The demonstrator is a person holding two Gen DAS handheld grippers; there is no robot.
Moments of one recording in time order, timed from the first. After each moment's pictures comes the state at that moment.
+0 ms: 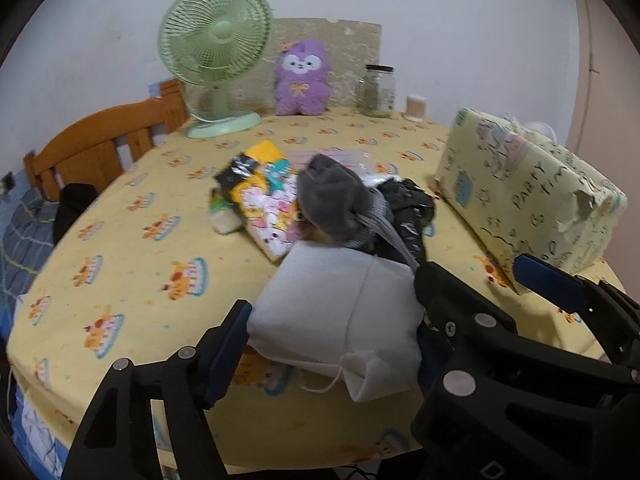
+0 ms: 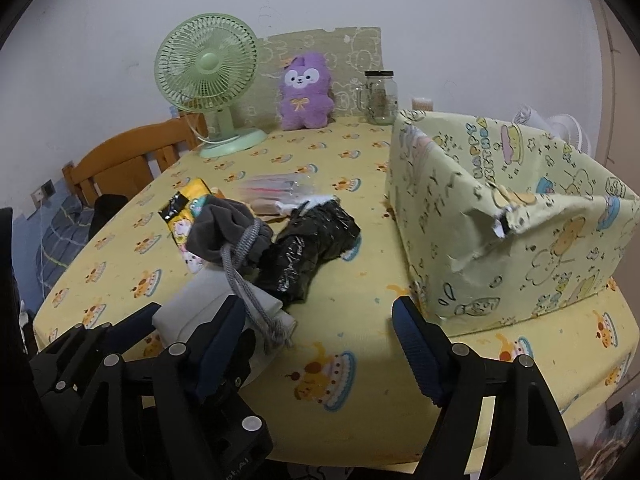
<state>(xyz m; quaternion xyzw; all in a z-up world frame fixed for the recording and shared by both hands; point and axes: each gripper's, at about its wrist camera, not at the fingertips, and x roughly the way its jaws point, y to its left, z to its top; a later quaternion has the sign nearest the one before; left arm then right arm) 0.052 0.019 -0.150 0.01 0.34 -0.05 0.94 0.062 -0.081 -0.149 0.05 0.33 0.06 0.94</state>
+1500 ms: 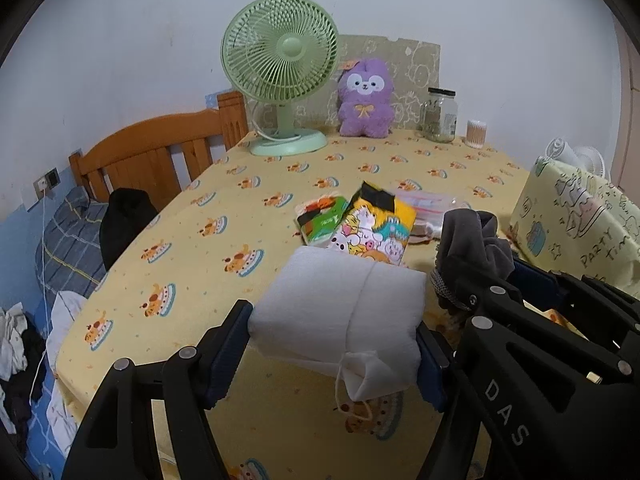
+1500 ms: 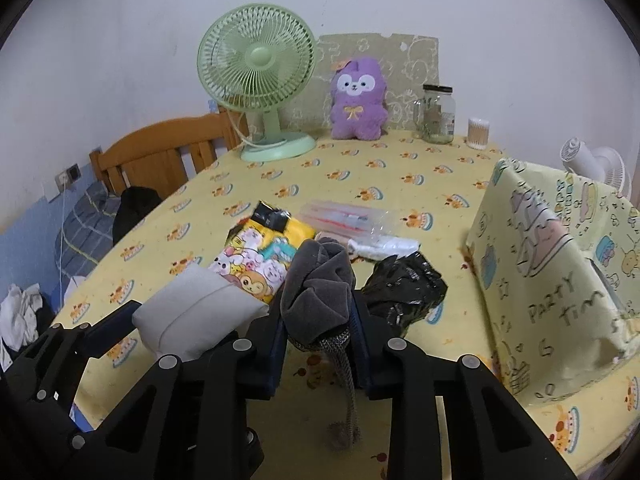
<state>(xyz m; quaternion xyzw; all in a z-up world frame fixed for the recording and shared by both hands) 0.068 0.058 -0.126 0.01 0.32 0.03 0.95 0.104 -0.033 -0.133 0.03 0.32 0.12 0.94</state>
